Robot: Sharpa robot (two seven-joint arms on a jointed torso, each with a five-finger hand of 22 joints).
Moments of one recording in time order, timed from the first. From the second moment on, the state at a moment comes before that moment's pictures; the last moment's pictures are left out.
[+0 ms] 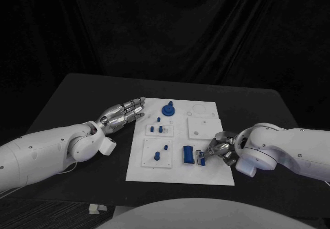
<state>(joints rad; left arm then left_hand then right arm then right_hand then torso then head) 1.10 -0.84 -0.22 1.33 -0.22 0.15 0.53 1.42 0.25 -0.23 0.25 0.45 0.14 0.03 0.04 0.02 0.00 0.16 0.06 0.01 0.00 0.16 0.00 0.00 0.16 0.00 0.27 0.01 0.00 1.17 -0.98 -0.25 1.77 -0.69 -0.16 -0.58 1.18 -0.07 0.28 0.06 0.41 1.08 0.05 0.12 0.60 1.46 -0.01 1.57 1.31 1.47 -0.08 1.57 1.31 0.06 1.46 0.03 1.18 1.31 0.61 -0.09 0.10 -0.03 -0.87</state>
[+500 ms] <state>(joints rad) 1.10 -0.84 -0.22 1.33 -0.22 0.15 0.53 1.42 0.25 -0.23 0.25 0.45 0.14 0.03 0.04 0.02 0.00 0.16 0.06 0.01 0.00 0.16 0.00 0.00 0.16 0.00 0.27 0.01 0.00 1.17 -0.97 -0.25 1.77 -0.70 -0.16 -0.57 1.17 -0.06 0.28 0.07 0.41 1.07 0.06 0.13 0.60 1.46 -0.01 1.57 1.31 1.47 -0.08 1.57 1.31 0.06 1.45 0.03 1.16 1.31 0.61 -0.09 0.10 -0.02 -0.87</state>
